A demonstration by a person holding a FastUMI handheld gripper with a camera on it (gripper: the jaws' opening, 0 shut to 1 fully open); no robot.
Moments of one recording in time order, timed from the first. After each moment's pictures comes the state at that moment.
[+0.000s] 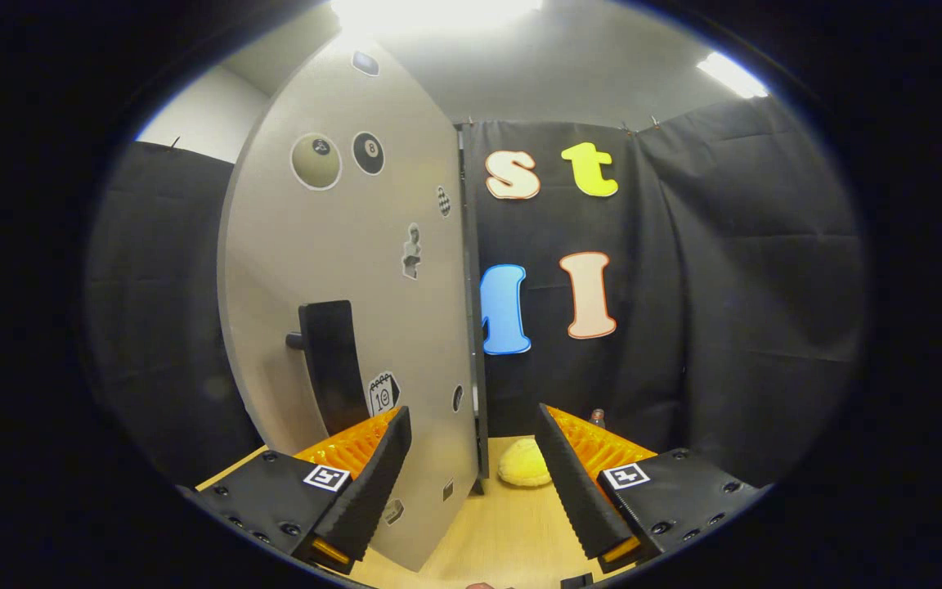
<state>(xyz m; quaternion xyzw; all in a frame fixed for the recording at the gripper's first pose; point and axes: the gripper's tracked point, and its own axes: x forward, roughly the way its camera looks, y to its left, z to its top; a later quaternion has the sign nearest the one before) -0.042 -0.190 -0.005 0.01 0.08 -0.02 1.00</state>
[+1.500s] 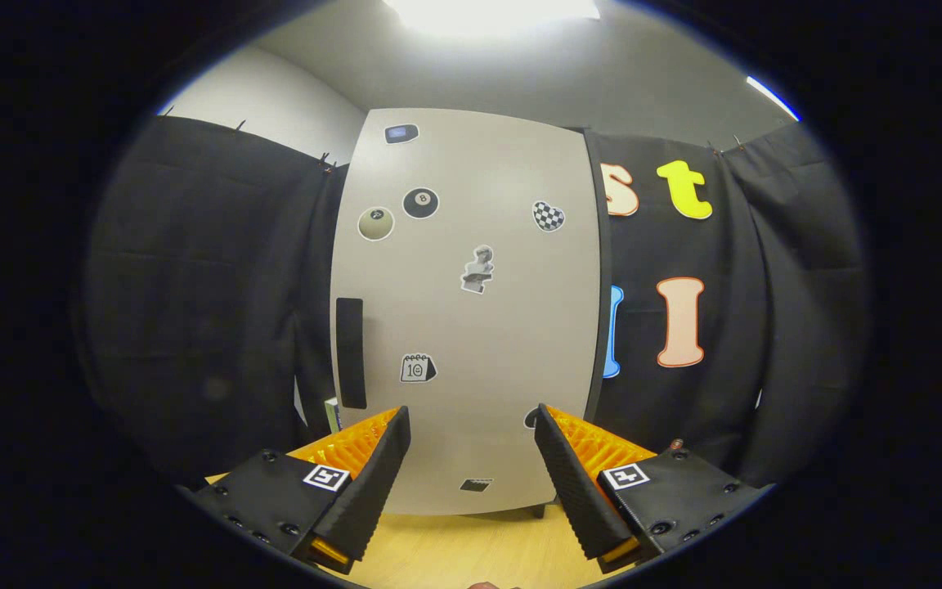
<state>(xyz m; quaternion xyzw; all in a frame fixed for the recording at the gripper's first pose) -0.006 -0.100 -0.010 -0.01 0.06 0.10 0.99</state>
